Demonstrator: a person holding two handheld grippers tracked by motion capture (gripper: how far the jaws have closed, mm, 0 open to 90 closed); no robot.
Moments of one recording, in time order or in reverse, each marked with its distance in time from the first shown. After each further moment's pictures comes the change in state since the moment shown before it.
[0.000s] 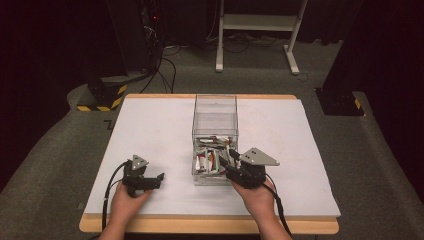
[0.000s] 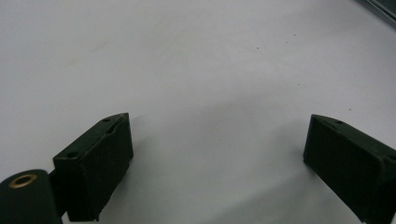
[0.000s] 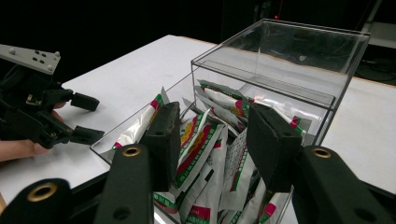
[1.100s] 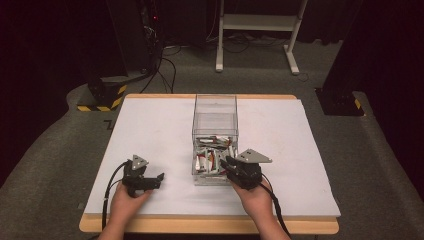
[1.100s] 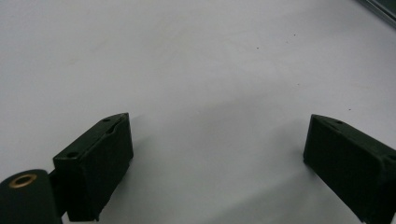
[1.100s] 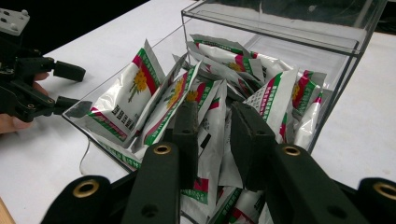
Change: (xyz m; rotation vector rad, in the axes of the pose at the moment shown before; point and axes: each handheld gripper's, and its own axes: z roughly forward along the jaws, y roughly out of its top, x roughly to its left) left arm 0.000 0.000 0.000 0.005 -0.001 0.003; right arm -0.004 -0.016 0.017 0.136 -0.008 0.042
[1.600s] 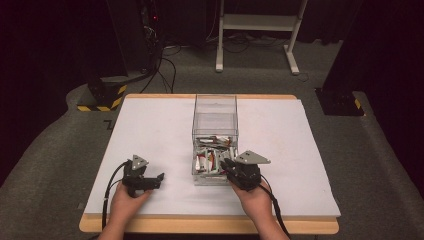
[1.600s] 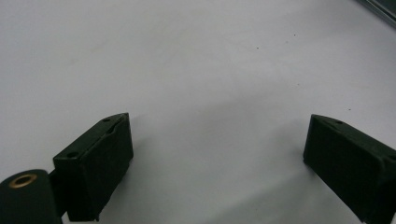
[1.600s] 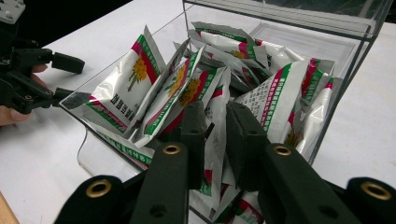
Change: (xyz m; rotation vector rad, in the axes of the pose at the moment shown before) left arm 0.000 0.000 0.000 0.000 0.000 0.000; right arm 0.001 -0.005 0.003 0.024 0.004 0.003
